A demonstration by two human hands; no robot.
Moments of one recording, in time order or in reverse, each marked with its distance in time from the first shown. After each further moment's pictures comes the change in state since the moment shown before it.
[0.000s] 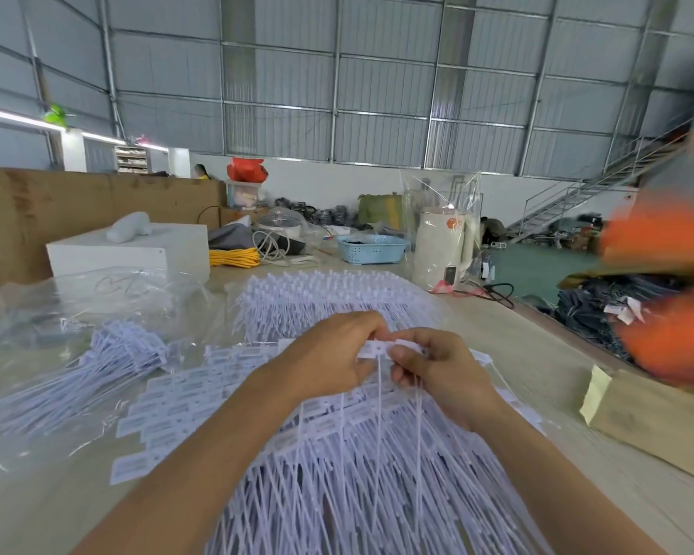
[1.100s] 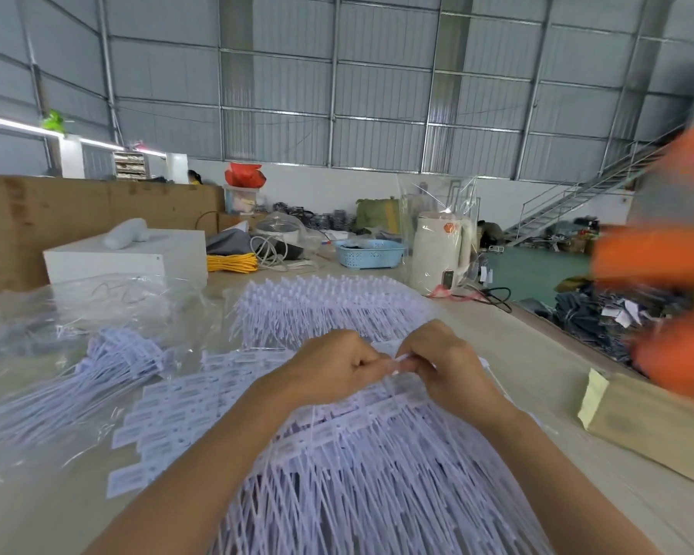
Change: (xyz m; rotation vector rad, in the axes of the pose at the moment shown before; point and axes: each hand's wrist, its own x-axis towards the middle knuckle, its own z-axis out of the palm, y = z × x) left_hand 0.006 -0.010 0.015 -0.193 -0.054 -0.014; right_hand 0.010 0.004 -0.024 -0.900 0.033 -0.725
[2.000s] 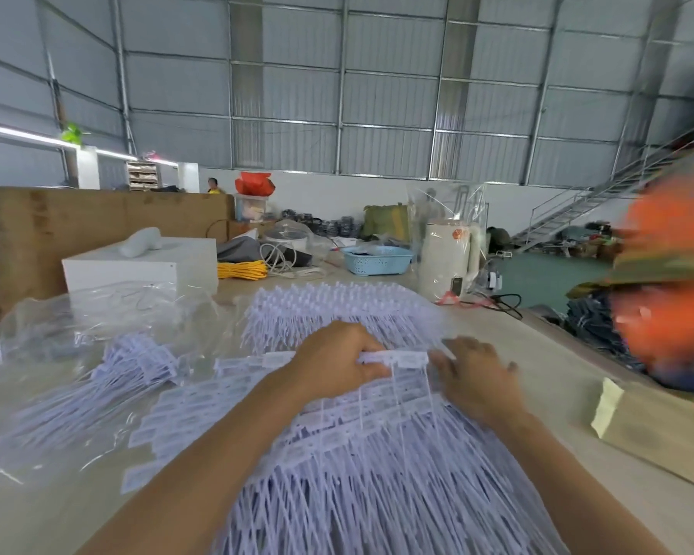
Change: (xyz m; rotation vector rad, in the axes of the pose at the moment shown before) left_hand 0.009 -0.006 -0.009 0.135 0.075 -0.077; right_hand -0.009 0.031 0.006 -0.391 -0.268 0.686
